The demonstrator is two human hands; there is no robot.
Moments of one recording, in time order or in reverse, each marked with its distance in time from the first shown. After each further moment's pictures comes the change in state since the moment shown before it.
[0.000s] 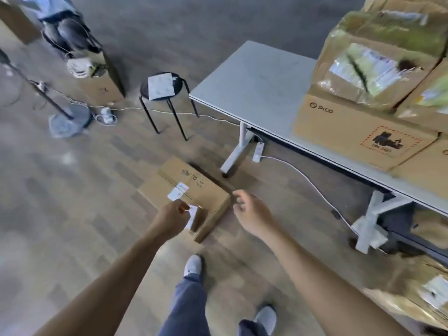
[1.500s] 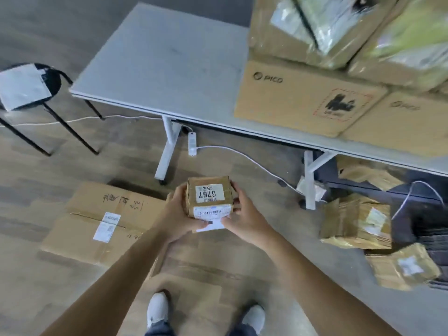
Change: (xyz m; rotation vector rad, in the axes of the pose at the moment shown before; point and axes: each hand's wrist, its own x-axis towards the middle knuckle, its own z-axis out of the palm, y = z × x) left_hand 0.134 0.072 0.097 -0.171 -0.504 0.364; right_hand 0.047 0.077 -0.001 0.384 0.225 0.246
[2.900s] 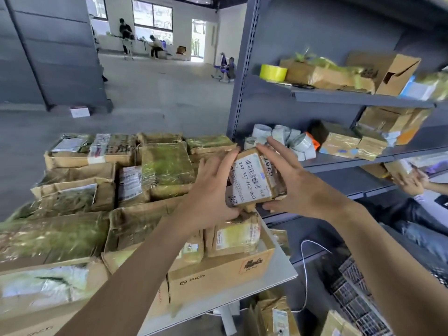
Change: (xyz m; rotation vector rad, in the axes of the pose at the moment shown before) left_hand 0.089 0.626 0.227 0.426 -0.061 1.254; right_hand -0.150 -0.180 -0.620 -0.779 0.645 -0.354
